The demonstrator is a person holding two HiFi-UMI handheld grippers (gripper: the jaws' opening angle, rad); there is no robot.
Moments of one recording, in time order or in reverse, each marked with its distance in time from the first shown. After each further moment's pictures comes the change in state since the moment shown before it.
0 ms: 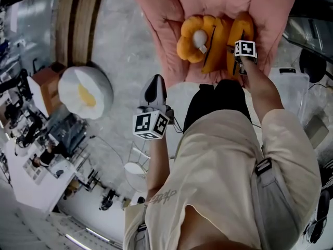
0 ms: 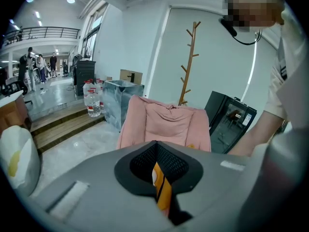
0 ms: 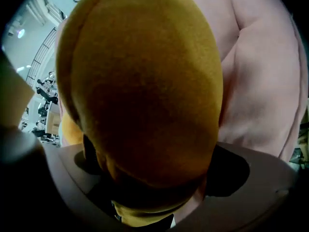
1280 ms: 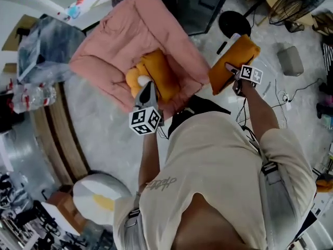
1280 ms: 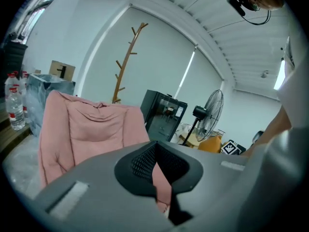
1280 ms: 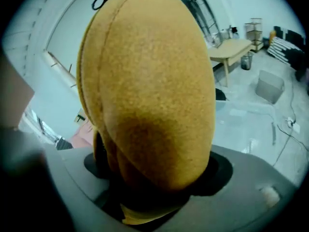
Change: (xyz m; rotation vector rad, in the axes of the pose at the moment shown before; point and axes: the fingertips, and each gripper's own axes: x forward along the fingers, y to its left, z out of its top) left arm 0.029 -0.123 -0.032 0.268 -0.034 -0.774; right arm -0.268 -0.120 -0.245 0.821 -0.805 0.011
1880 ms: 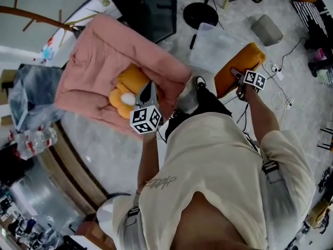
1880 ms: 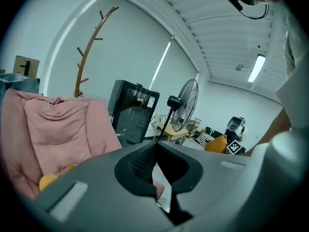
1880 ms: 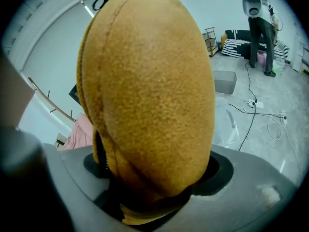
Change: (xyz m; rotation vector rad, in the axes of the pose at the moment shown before) left arm 0.061 -0.111 -0.023 0.138 0.096 -0.263; right arm -0.146 -0.148 -0.058 0.268 -0.193 -0.225
